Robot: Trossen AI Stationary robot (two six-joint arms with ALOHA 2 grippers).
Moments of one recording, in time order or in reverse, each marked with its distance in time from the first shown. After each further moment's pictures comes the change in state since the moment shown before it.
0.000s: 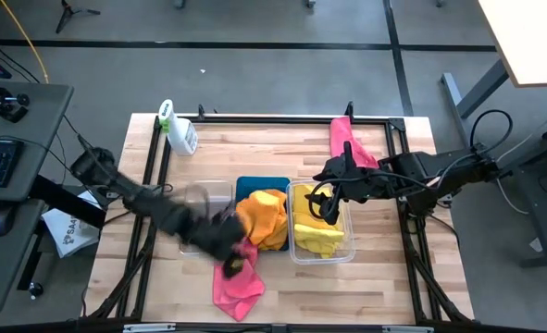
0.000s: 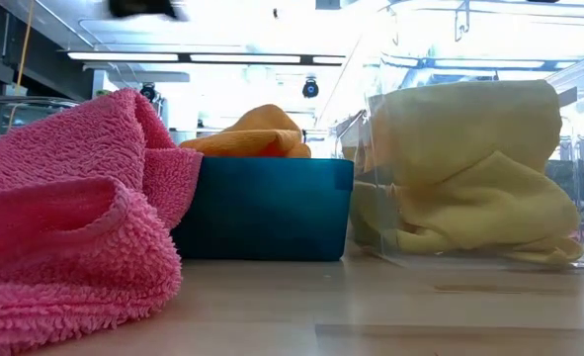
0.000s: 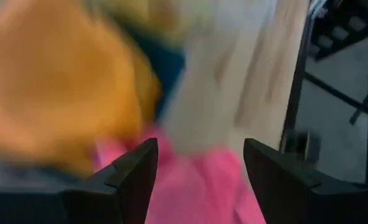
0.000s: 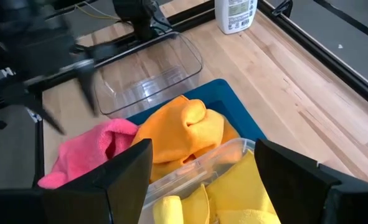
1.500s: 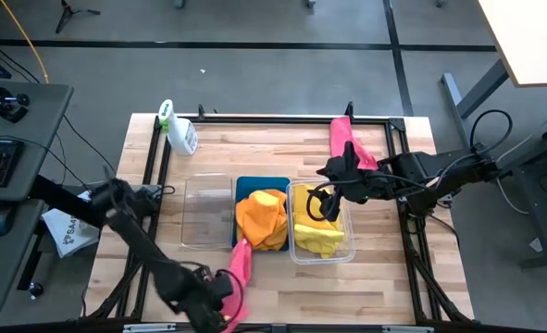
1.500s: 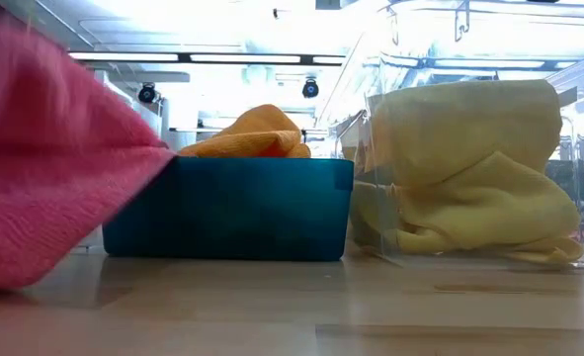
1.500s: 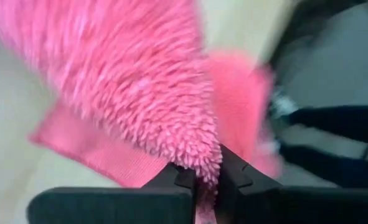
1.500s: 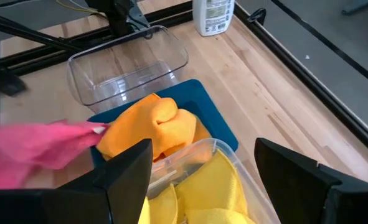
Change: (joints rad) left arm -0.302 0.338 0.144 -0.082 0.119 -0.390; right arm -0.001 0.001 -0.001 -0.051 0.087 -0.053
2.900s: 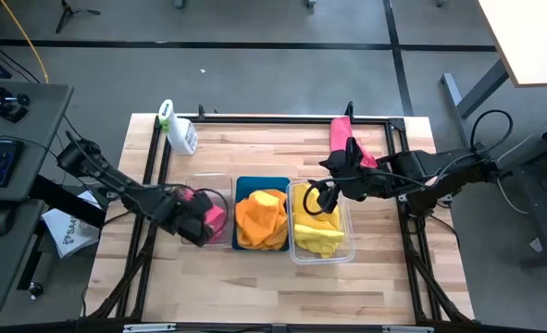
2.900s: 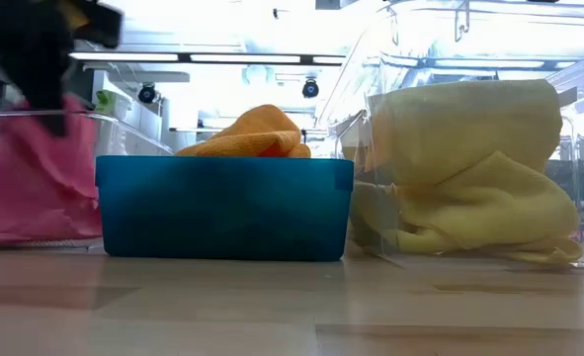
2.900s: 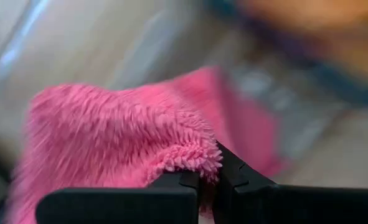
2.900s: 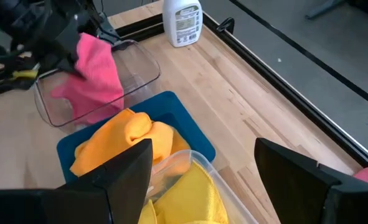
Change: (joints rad) left arm 0.350 -0.535 -0.460 -0.365 -0.226 0.203; right arm -0.020 0.000 0.000 -0.013 0.099 0.045
